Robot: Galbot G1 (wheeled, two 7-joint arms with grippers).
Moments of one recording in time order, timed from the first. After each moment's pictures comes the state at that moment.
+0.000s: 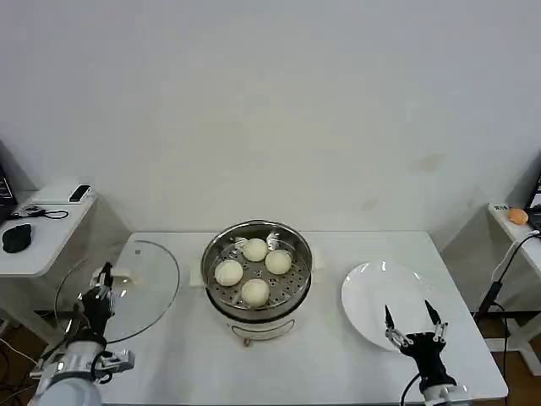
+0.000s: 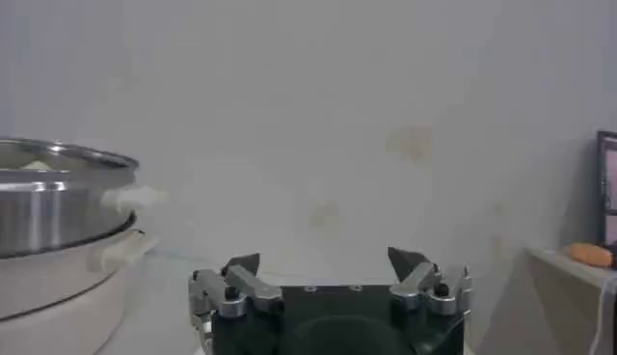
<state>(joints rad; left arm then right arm) 1.52 -1.09 -0.69 -2.00 1.12 0.23 -0.05 -1.65 1.47 0.78 1.98 0.05 0.16 -0.17</state>
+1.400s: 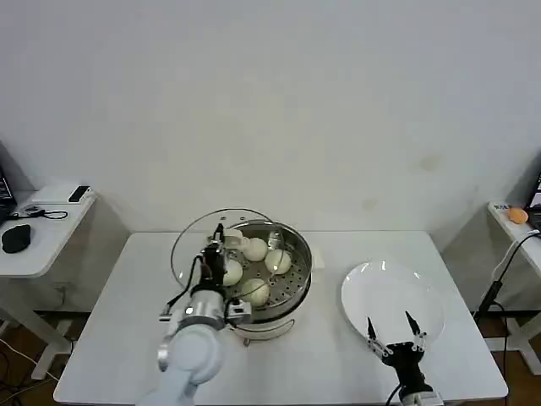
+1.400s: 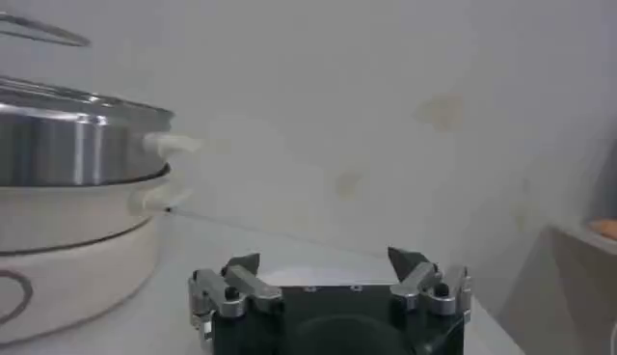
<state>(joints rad) 1.09 -1.34 -0.14 -1.99 1.44 0.45 0.27 -1.64 1.53 0.72 1.91 -0.08 0.19 -0.15</state>
